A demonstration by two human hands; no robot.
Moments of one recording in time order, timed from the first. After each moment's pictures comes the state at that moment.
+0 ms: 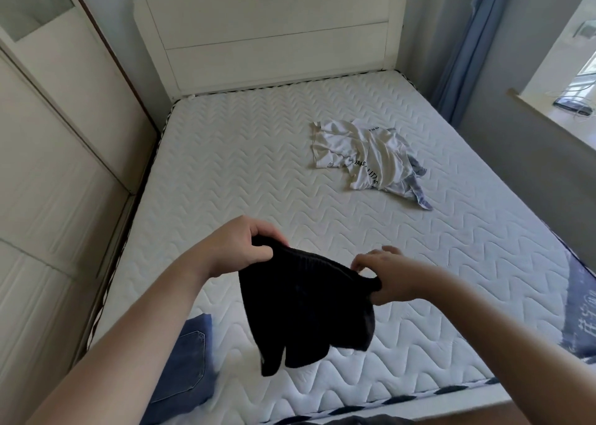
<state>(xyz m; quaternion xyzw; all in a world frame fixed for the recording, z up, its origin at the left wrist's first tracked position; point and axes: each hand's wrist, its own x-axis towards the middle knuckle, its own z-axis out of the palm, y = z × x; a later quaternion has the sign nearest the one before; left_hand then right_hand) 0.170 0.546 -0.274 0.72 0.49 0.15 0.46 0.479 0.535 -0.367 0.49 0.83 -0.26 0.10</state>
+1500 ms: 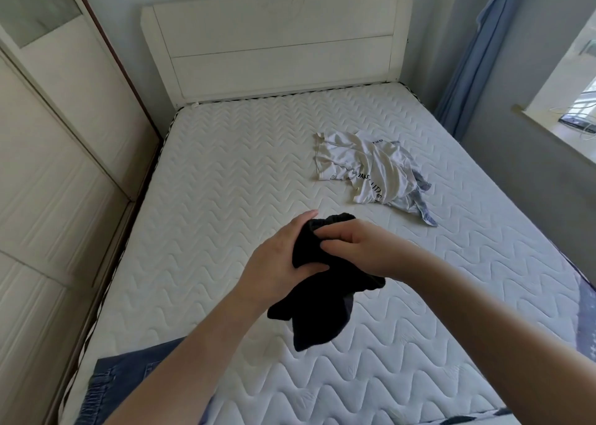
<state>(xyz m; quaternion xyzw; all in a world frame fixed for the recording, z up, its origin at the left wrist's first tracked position) 0.220 0.560 -0.308 0.78 0.50 0.28 0.25 0.416 0.574 -0.273 0.44 0.76 -0.44 -0.19</state>
